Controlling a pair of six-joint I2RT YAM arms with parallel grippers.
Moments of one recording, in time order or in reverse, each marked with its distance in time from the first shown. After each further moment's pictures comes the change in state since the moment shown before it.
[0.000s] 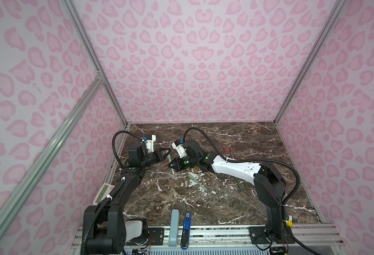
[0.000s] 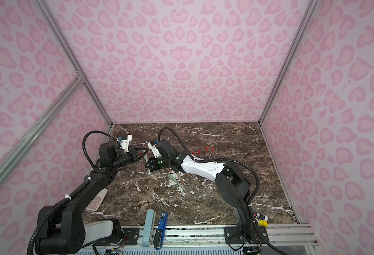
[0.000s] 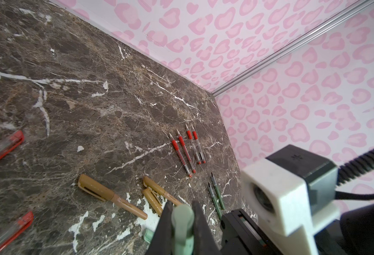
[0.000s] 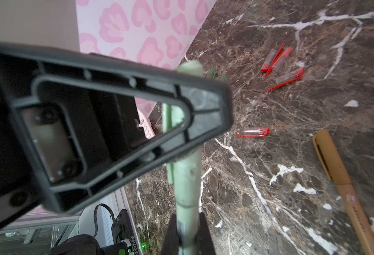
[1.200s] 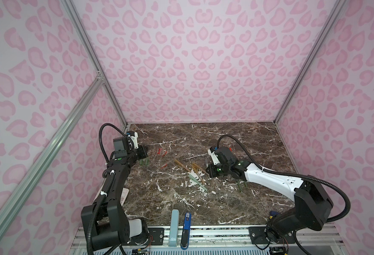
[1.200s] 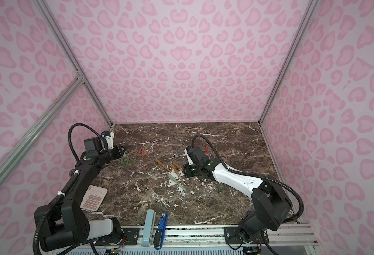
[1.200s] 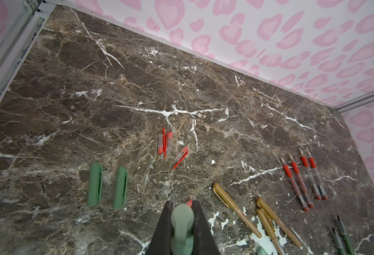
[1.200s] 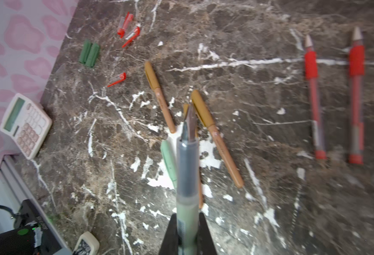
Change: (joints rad) left arm 0.205 0.076 0.222 -0.435 -0.382 0.440; right arm -0.196 -0.460 -0.523 -0.247 0.248 -0.132
